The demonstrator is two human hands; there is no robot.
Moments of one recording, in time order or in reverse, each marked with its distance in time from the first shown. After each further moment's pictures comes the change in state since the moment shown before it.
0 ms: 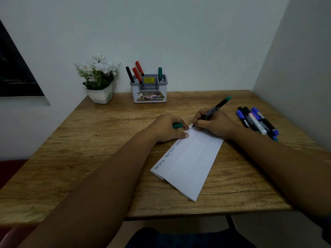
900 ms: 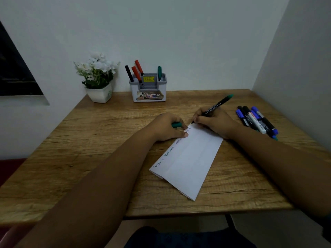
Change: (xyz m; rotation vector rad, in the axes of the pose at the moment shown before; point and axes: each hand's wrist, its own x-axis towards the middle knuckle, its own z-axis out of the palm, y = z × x) left_hand 0.004 -0.003 0.001 0.016 -0.006 -0.022; right_hand 0.000 -0.001 0.001 0.122 0.009 0.028
